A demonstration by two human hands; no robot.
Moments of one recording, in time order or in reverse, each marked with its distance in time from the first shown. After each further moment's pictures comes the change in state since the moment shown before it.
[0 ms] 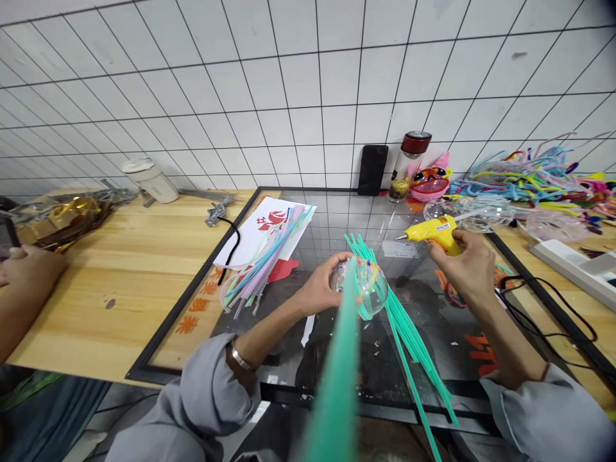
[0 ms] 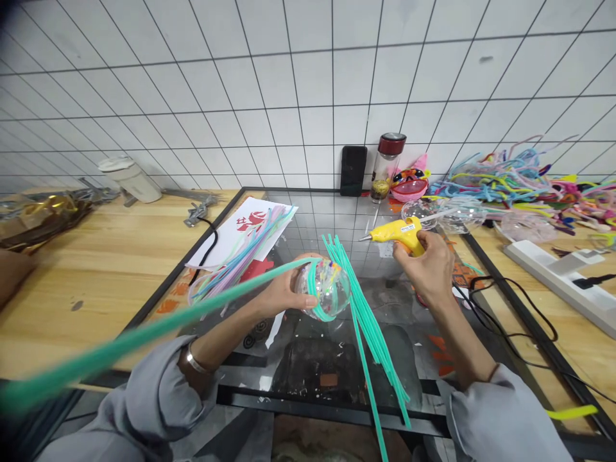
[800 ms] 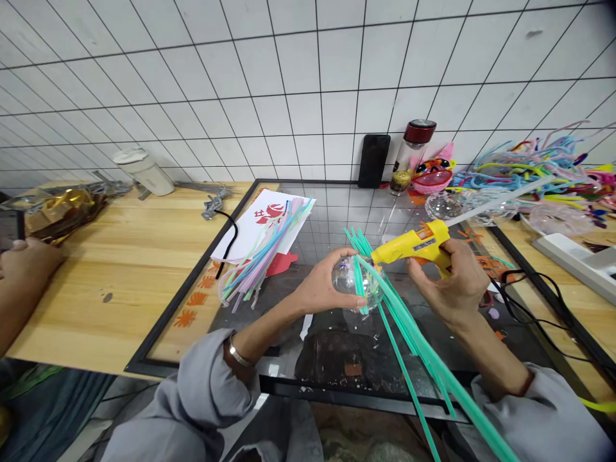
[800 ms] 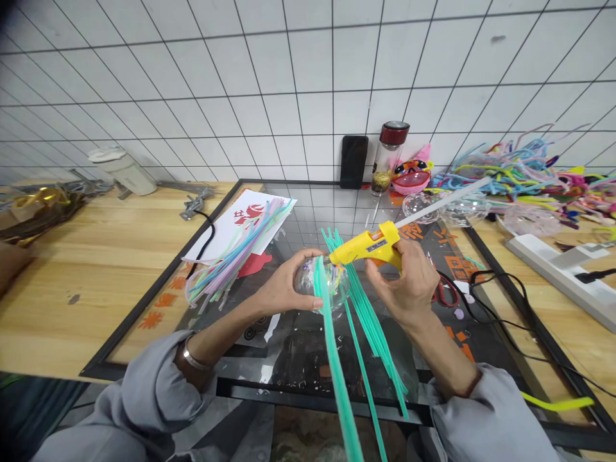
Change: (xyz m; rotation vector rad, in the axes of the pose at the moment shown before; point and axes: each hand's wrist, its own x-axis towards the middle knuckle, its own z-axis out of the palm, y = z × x) left_hand -0.006 0.010 0.005 0.410 0.069 -0.010; right_hand -0.050 -0.032 -0.008 0.096 0.270 -0.453
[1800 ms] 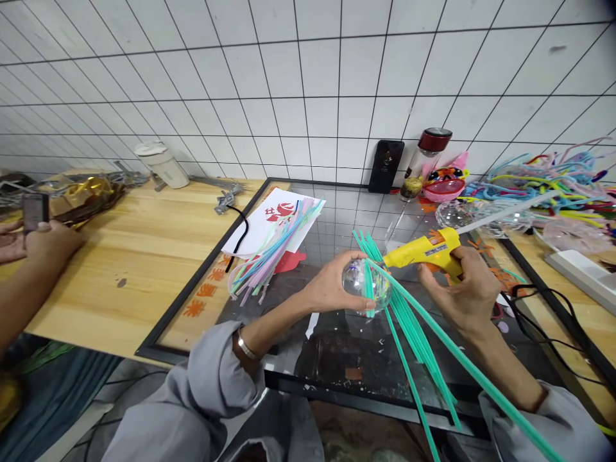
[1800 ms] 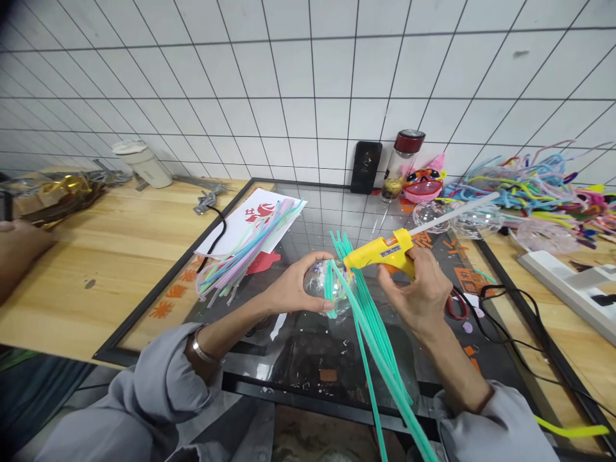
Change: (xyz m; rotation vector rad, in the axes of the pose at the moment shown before) left_hand 0.002 0.003 0.001 0.022 0.013 0.004; right_hand 0.002 0.008 0.001 0.010 -0.014 -0.064
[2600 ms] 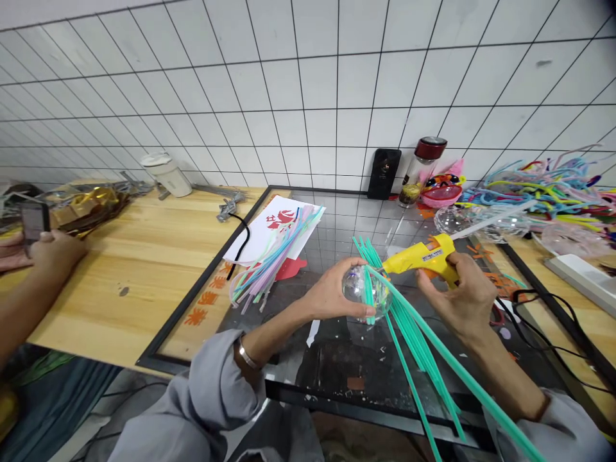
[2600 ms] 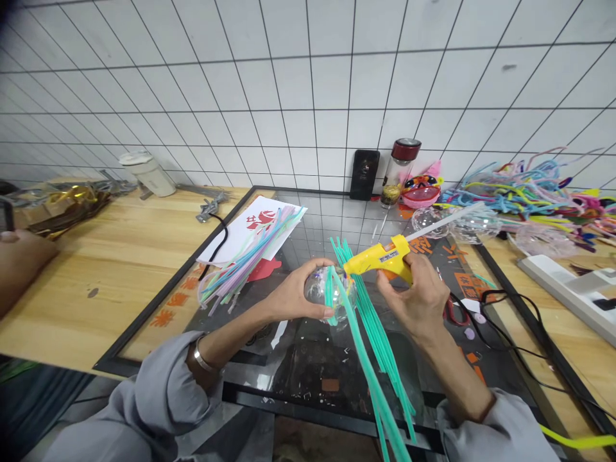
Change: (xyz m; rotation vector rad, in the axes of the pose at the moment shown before) left_hand 0.000 -0.002 -0.001 0.008 -0.009 -0.006; right_hand -0.002 0.004 0.006 -0.006 0.074 -0.104
